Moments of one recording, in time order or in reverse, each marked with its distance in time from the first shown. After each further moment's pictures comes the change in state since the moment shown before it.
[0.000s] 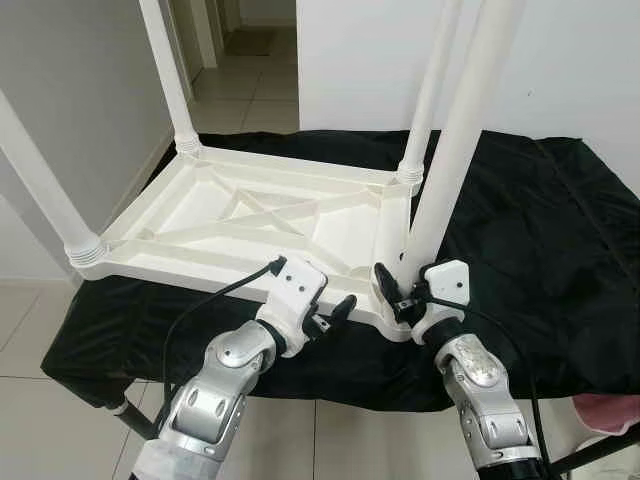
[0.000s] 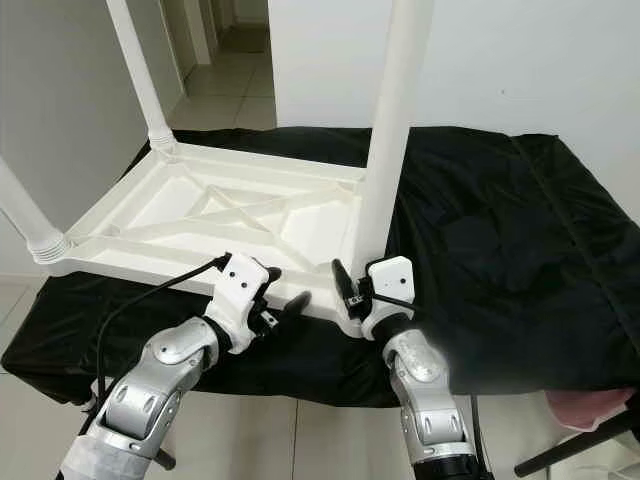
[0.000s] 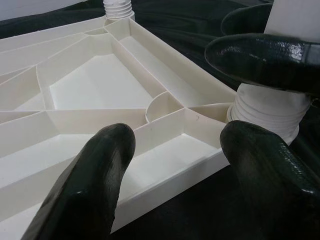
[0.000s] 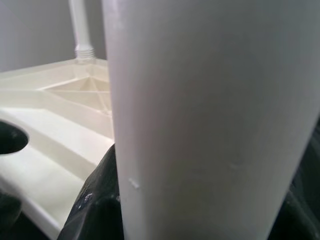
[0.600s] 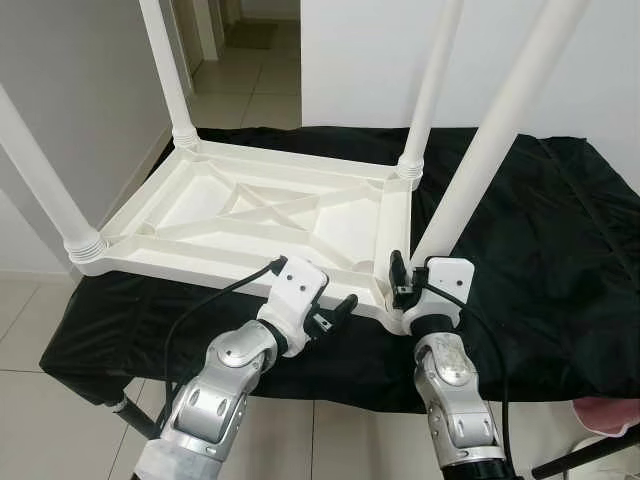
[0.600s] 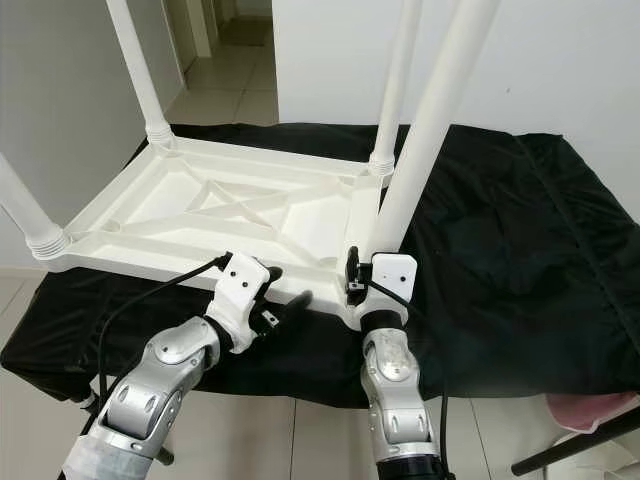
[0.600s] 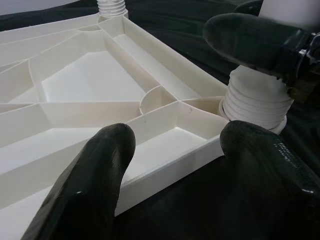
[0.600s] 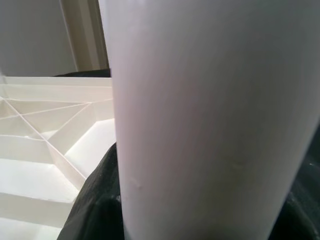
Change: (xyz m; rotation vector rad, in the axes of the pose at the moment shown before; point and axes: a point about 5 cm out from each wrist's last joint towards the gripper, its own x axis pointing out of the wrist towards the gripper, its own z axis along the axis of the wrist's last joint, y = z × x) left arm 0.002 -0.003 0.002 -0.011 -0.012 -0.003; right arm 0.009 0.008 0.003 0.046 -0.020 -0.382
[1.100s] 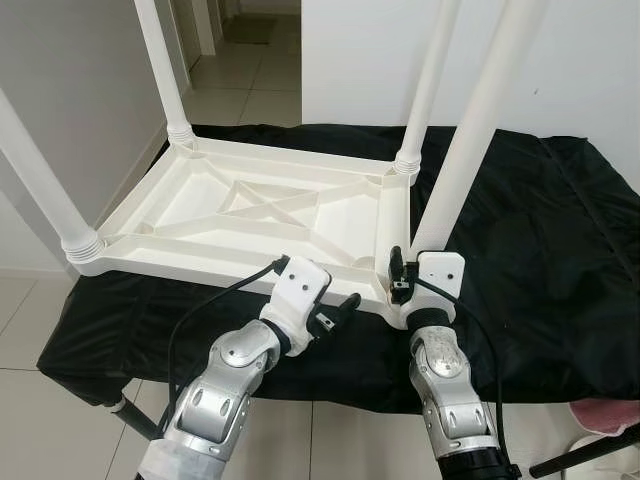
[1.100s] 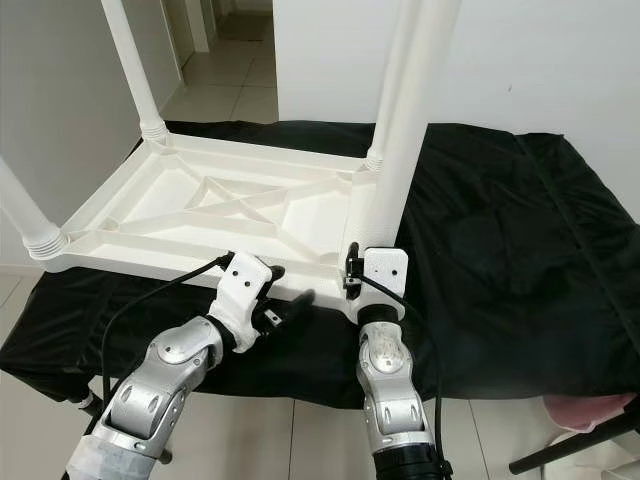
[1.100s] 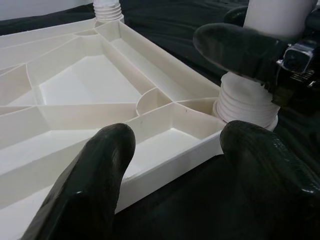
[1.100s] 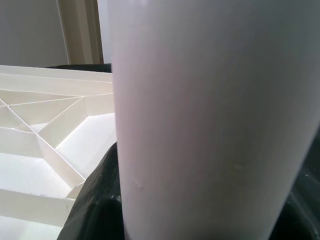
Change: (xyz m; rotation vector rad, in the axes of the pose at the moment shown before) left arm 0.001 -0.001 0.002 0.003 -0.016 0.000; right arm 0.007 0.000 0.001 -0.064 -0.011 -0.014
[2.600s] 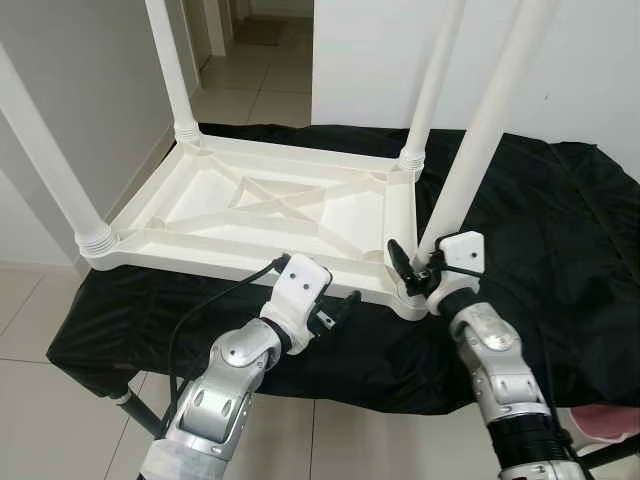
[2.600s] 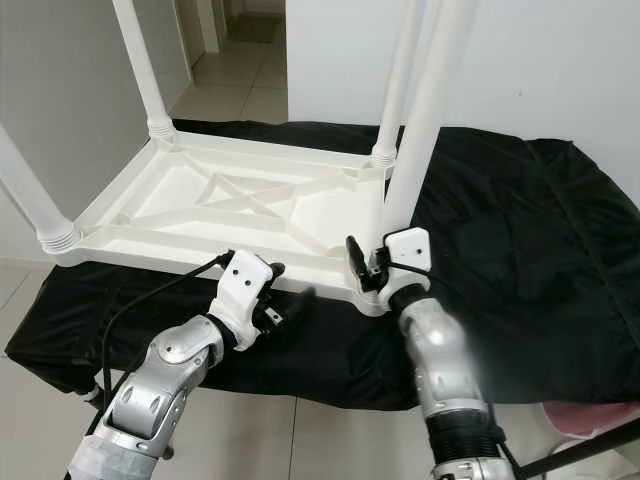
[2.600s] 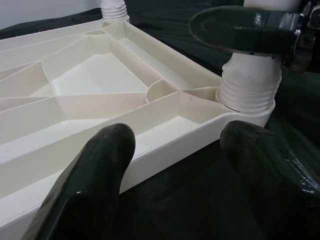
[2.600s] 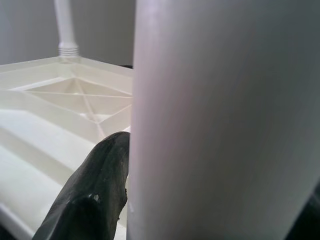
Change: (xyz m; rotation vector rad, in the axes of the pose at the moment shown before) left arm 0.000 0.002 0.001 0.016 -0.003 0.016; right arm 0.031 -0.043 0.014 -0.053 -0.061 0.412
